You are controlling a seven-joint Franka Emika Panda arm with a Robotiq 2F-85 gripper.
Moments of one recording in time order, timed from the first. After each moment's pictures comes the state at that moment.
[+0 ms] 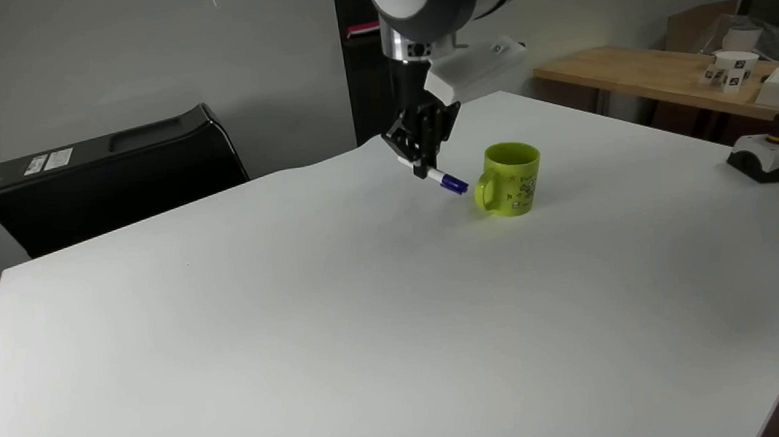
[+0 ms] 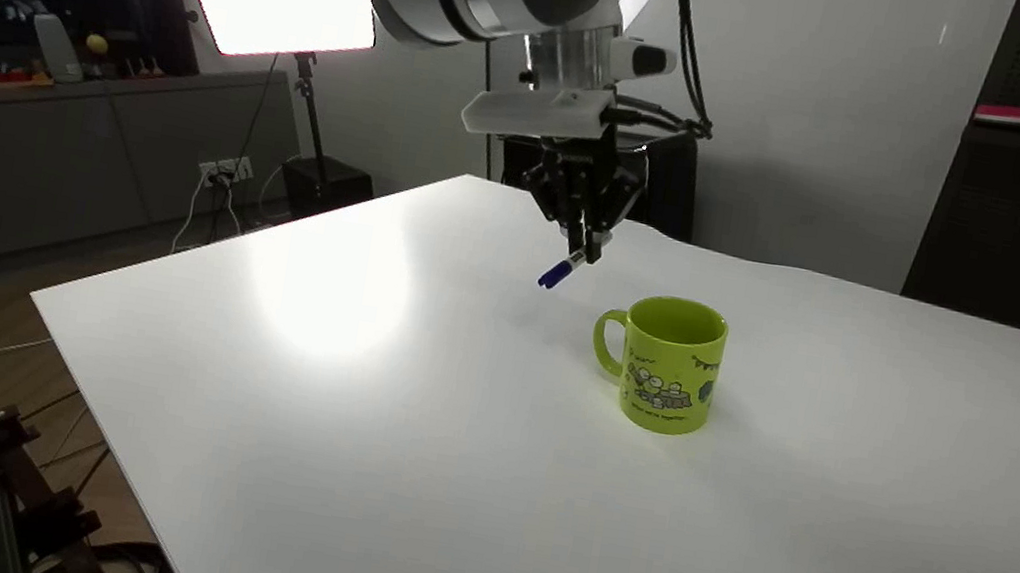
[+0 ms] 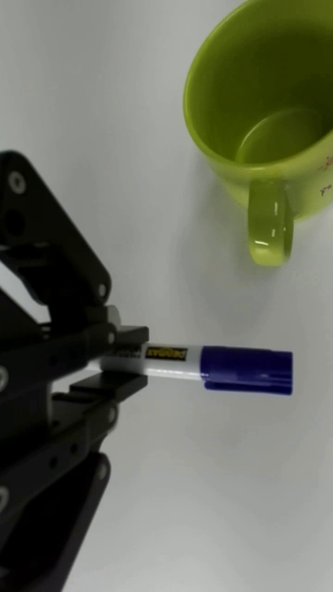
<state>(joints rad) 0.17 0.61 -0.06 -1.83 -0.09 2.54 0.06</state>
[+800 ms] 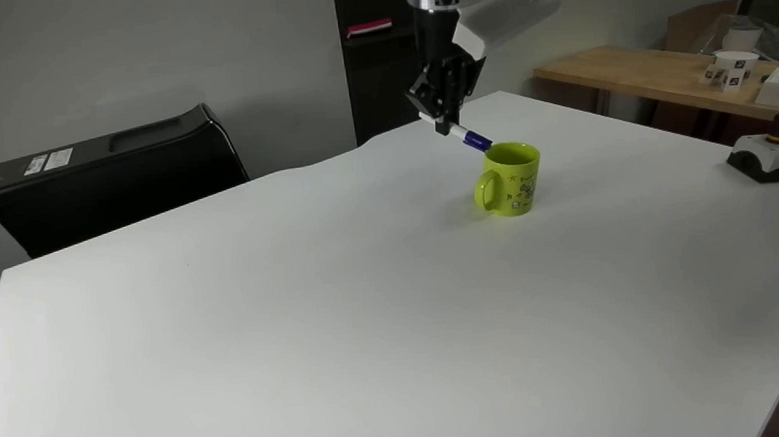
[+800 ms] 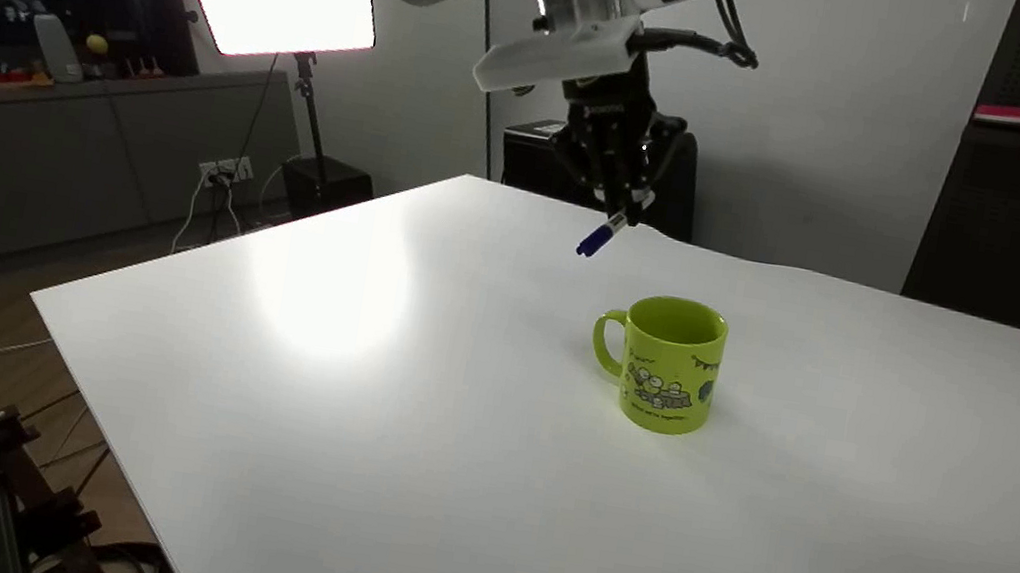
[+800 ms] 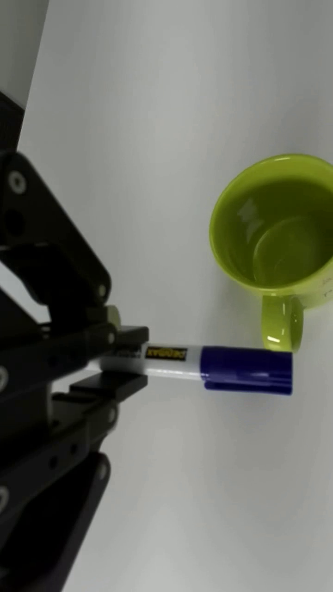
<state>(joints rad) 0.18 0.47 -0.13 -1.94 -0.23 2.59 0.17</state>
